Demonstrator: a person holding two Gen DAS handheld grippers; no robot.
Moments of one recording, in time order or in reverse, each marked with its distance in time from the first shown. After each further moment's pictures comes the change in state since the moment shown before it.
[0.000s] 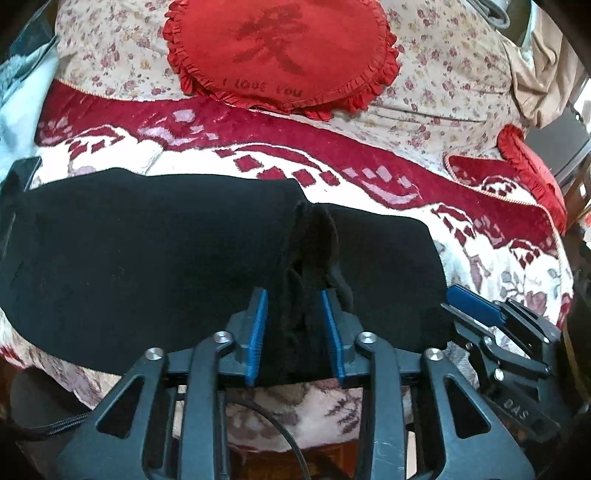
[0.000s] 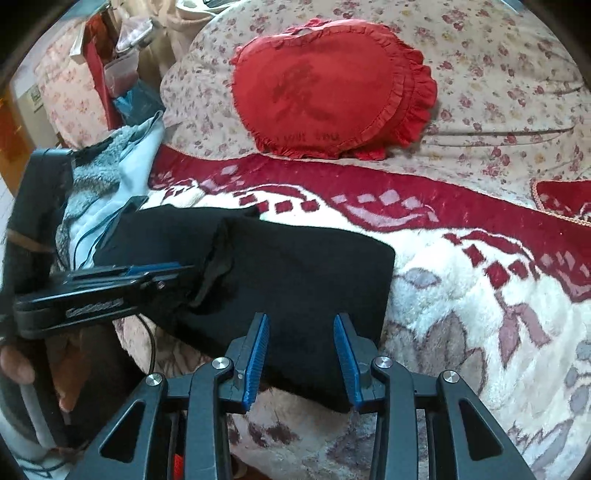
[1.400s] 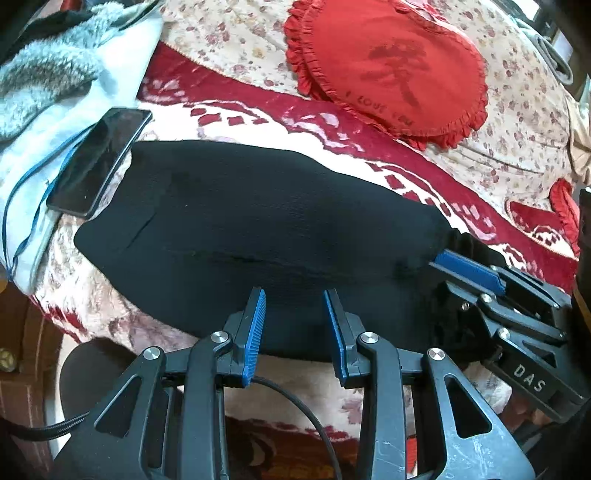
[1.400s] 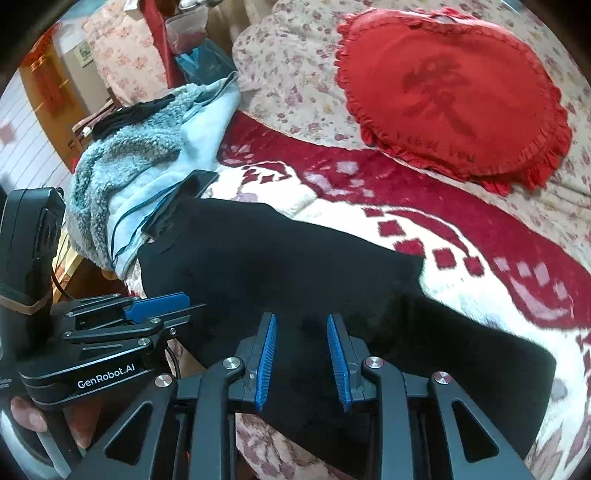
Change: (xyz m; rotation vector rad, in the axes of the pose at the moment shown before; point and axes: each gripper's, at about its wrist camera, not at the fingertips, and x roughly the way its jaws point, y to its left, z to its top) left arm -0.036 0.109 -0.016 -0.196 -0.022 0.145; right arm 0.077 0.112 0.060 -0.198 0.091 0.193
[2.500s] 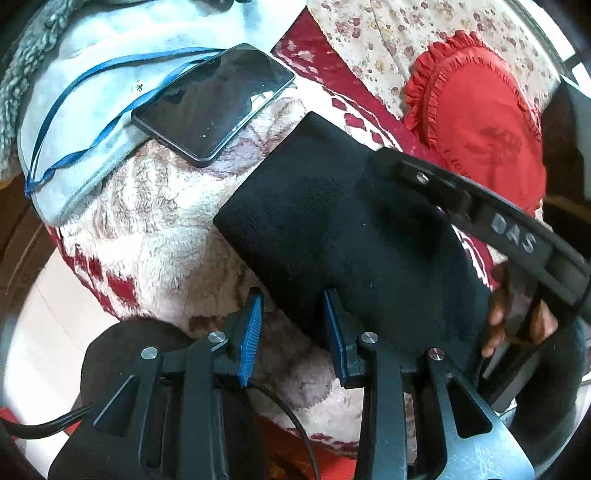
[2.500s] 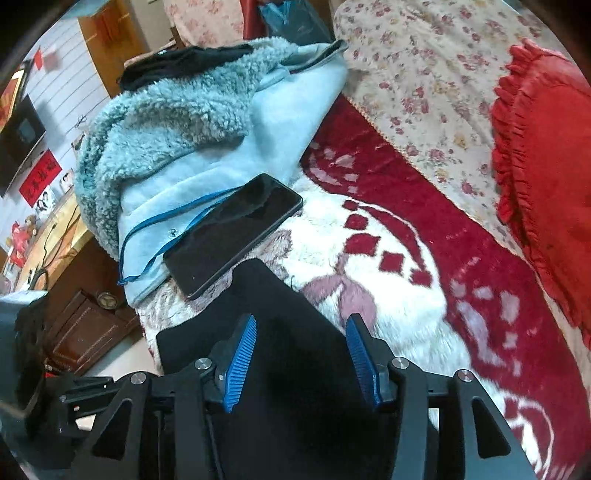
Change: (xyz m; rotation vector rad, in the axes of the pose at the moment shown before) left arm 0.004 0.115 0.004 -0.377 0.020 -0.025; right arm 0.131 0.093 0.122 -0.285 0.118 0.137
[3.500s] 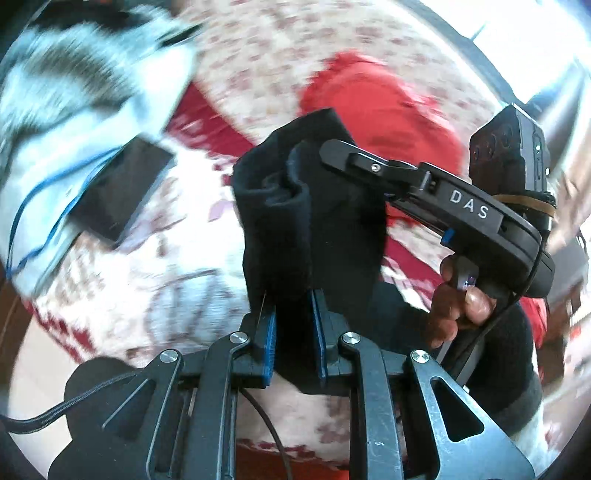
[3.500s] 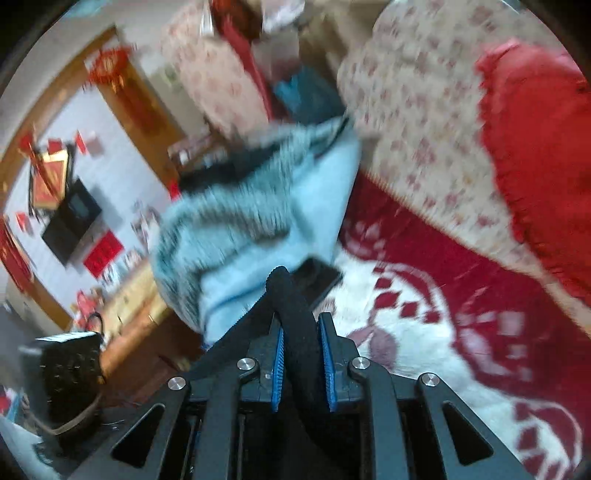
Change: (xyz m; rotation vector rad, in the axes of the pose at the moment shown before) left arm -0.061 -0.084 -0.018 0.272 -0.183 -0.215; right arm -0.099 -0.034 -0.018 0.161 -0.328 0.272
